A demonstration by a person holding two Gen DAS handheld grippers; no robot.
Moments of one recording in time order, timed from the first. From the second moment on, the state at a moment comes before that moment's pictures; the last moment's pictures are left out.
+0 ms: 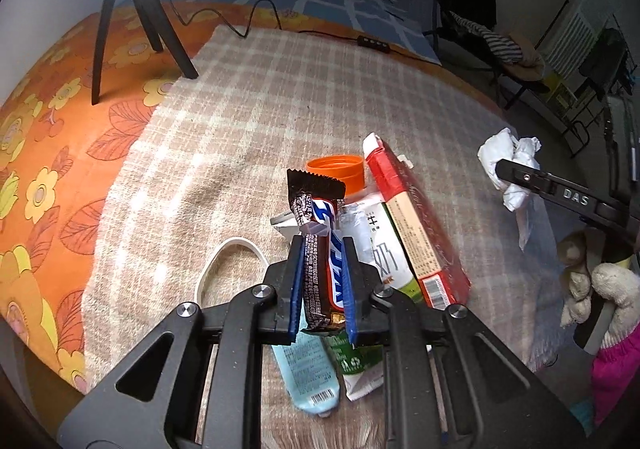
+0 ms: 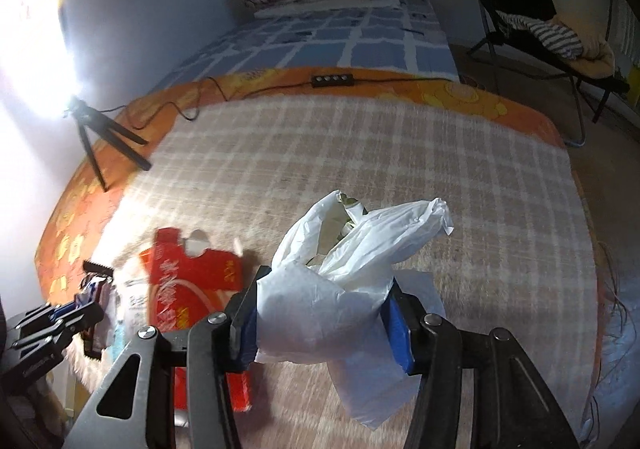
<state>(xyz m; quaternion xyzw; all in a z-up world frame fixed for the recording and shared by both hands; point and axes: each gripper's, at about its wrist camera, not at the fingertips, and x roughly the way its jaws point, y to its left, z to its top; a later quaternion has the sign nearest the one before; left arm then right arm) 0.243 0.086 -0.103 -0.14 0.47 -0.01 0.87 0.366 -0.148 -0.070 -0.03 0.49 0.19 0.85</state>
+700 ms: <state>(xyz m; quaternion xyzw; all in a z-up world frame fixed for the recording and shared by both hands) 0.133 0.045 -0.061 -0.13 0.44 -0.04 0.89 0.214 -0.159 -0.029 -0.03 0.47 0.26 0.84</state>
